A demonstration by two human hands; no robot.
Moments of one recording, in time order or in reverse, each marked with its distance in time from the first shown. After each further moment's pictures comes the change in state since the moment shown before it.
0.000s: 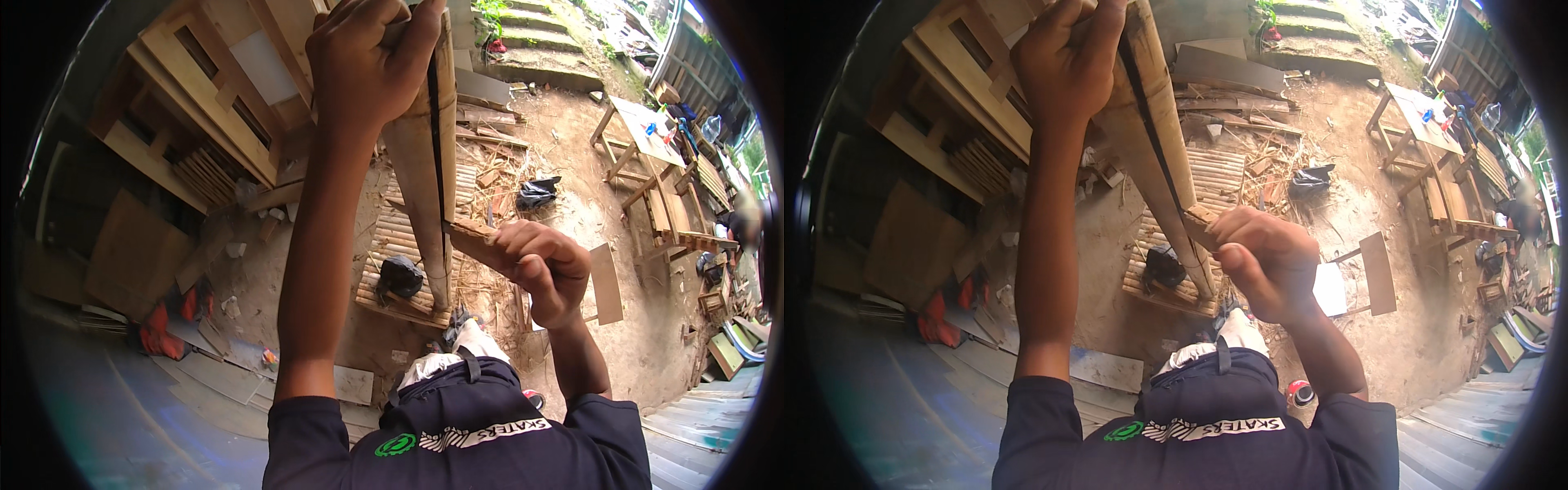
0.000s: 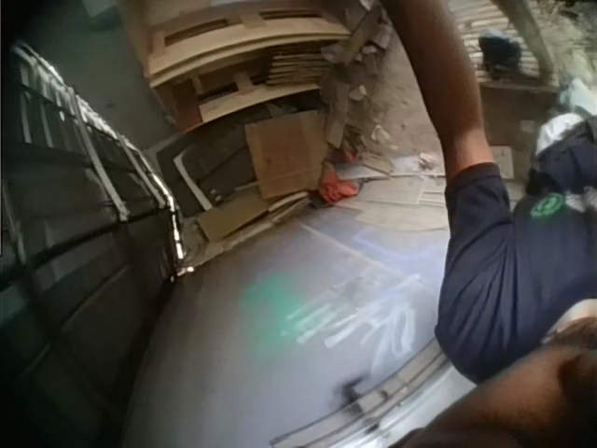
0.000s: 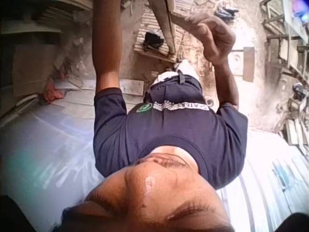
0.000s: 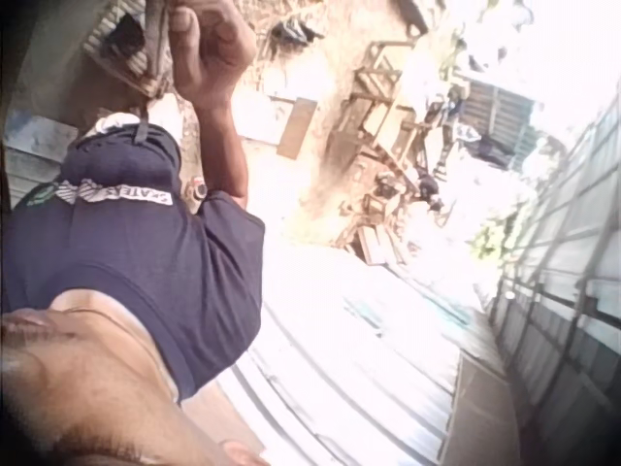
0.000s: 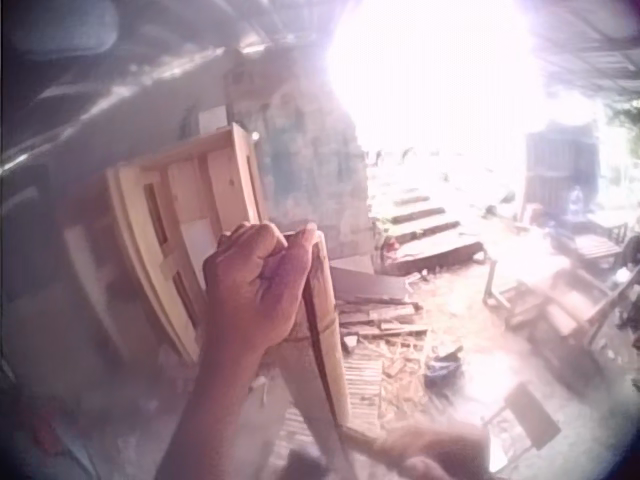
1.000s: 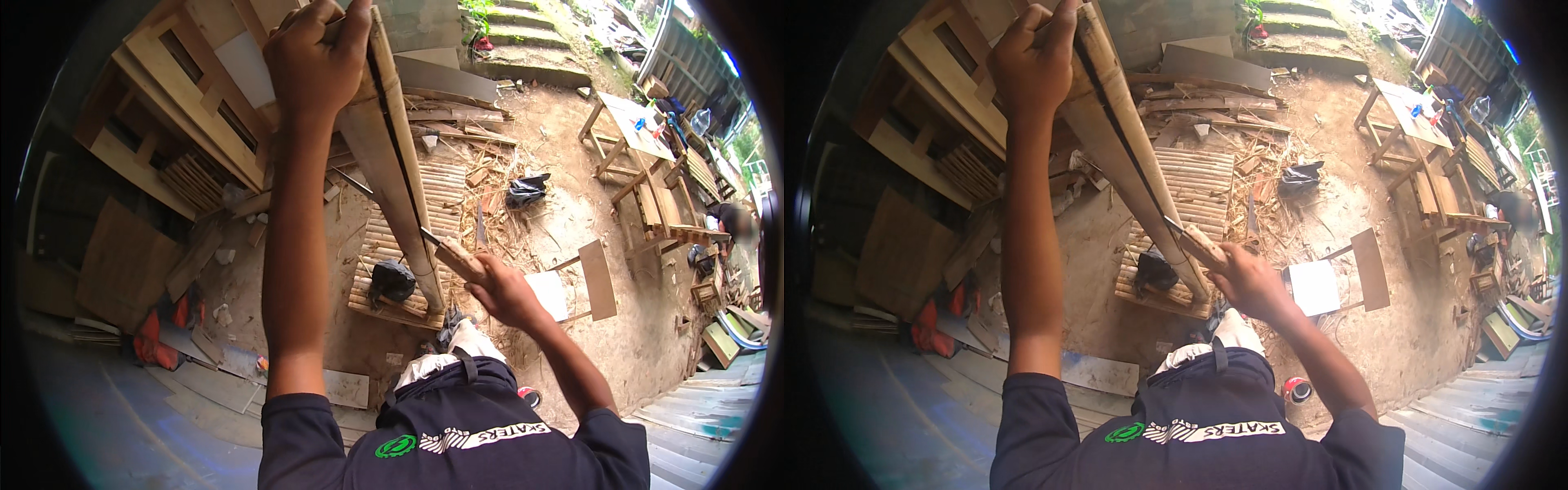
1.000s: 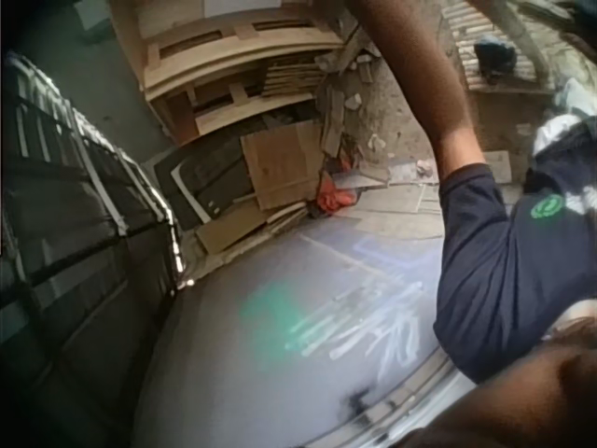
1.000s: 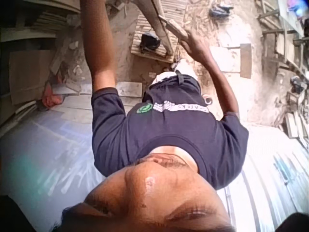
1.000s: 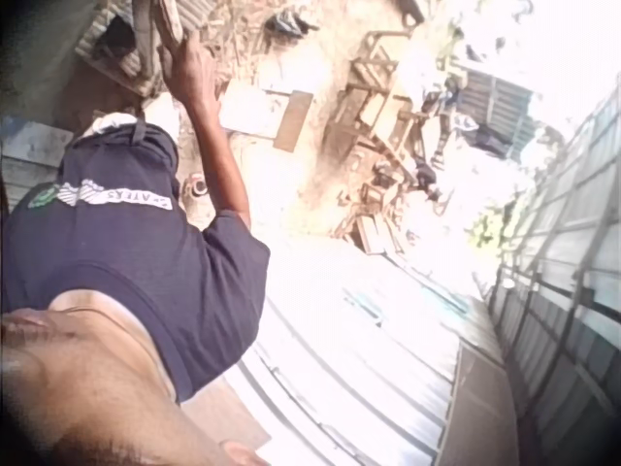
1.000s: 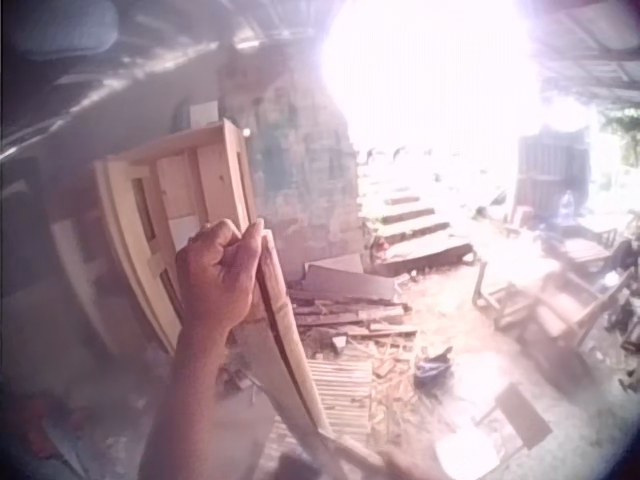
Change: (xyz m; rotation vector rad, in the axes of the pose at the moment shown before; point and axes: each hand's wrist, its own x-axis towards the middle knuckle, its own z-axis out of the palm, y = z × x) left_hand -0.005 -0.040 -0.007 0.135 -0.004 -0.211; right_hand -0.056 0.065 -0.014 -0.837 -0.340 0.722
